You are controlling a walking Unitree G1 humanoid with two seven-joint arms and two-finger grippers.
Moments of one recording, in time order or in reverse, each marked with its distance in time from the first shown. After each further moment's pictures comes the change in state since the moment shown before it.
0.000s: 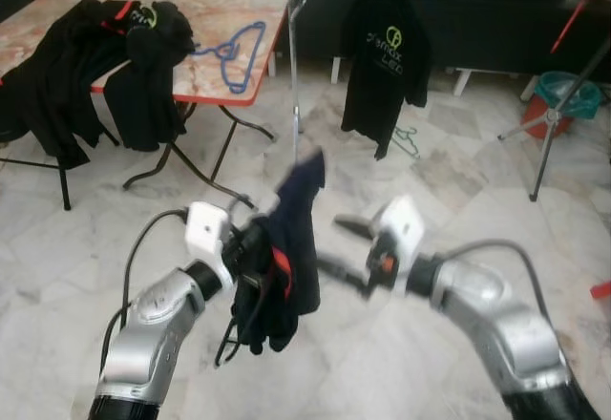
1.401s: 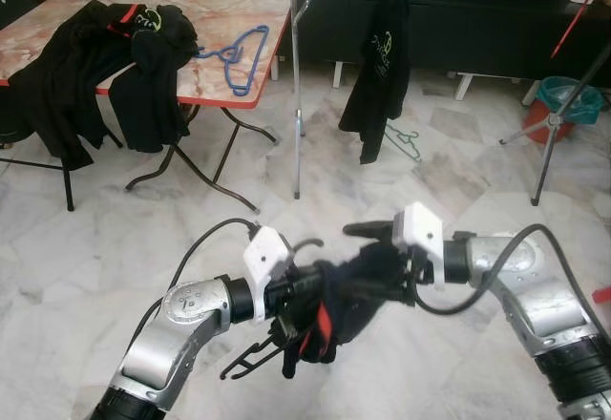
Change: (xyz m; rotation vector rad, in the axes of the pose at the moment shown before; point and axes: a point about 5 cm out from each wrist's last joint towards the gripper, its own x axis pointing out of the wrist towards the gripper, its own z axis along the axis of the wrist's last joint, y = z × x) left arm 0.013 -0.039 0.006 0.152 0.112 -0.476; right arm -0.018 -0.007 -0.027 -0.227 0.215 0.509
